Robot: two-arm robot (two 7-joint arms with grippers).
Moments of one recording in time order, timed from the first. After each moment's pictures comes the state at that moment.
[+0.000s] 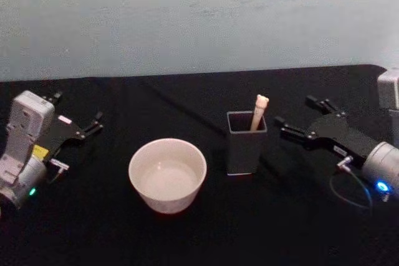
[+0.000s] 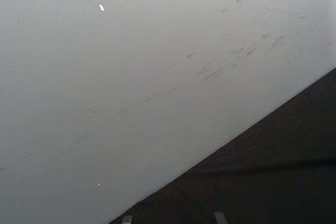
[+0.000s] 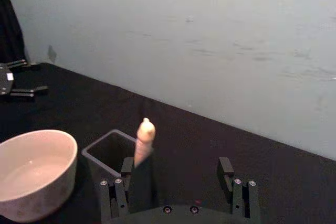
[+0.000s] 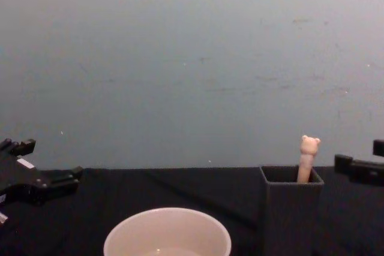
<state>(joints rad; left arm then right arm) -0.20 0.60 0.45 -1.41 -0.25 -0.12 0.03 0.10 0.61 -0.31 -1.61 0.54 0.04 0.34</state>
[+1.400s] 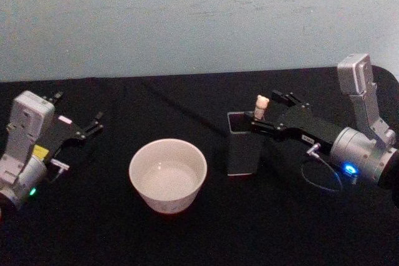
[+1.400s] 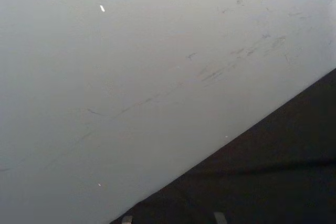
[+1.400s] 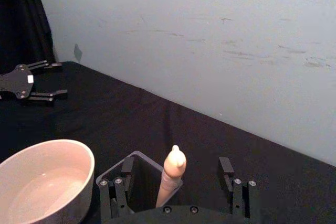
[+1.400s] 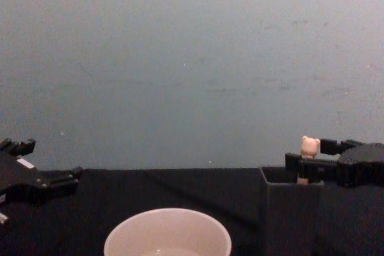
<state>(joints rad) -0.20 0.60 0.45 -1.41 -0.25 -0.12 0.03 0.27 0.49 -0.37 -1.44 0.48 0.08 0.47</state>
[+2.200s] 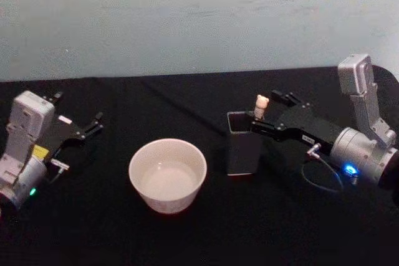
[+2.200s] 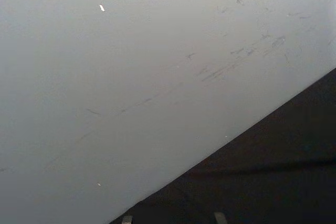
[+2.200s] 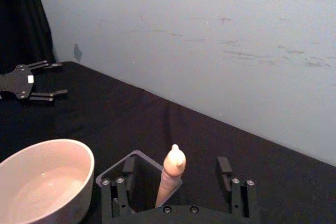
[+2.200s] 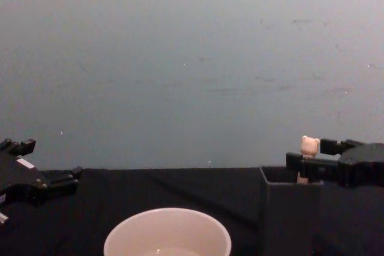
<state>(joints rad) -0.20 0.60 0.45 -1.41 -0.25 -0.12 0.03 0.26 0.49 -0.37 -1.44 0.48 0.07 0.47</state>
